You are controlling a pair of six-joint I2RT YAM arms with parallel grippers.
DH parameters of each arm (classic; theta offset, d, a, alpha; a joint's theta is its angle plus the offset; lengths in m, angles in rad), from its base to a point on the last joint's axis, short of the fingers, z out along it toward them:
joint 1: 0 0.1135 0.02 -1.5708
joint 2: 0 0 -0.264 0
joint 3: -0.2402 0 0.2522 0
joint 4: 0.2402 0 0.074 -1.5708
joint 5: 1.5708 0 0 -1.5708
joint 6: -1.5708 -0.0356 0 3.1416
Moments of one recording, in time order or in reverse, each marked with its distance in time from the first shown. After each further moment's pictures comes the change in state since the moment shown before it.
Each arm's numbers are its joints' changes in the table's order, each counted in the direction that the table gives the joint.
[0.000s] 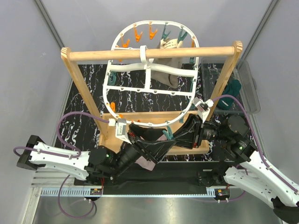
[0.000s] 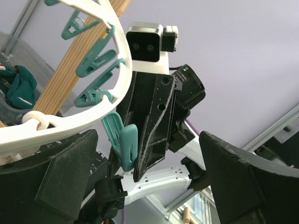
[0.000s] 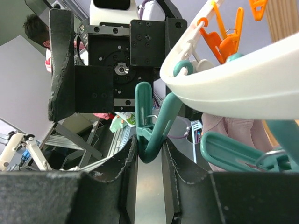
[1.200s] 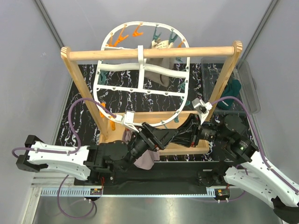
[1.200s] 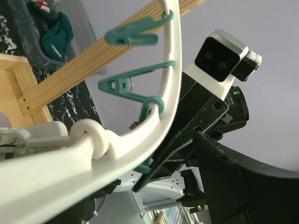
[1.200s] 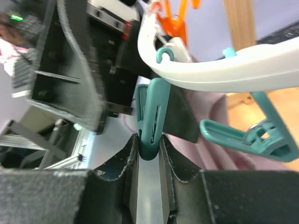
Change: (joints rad) left arm 0.066 0.062 -0.174 0.485 -0.157 0.523; right arm 0.005 -0.002 -0.012 0.110 0.083 0.187
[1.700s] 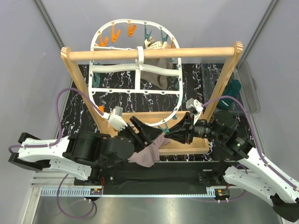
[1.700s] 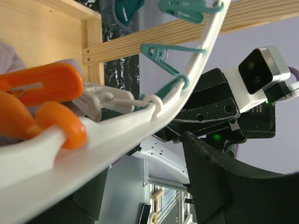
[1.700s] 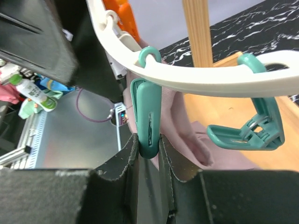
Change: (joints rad) left arm -0.016 0.017 -0.368 0.983 -0.008 0.610; right arm 0.001 0.061 -0.028 0.169 0.110 0.272
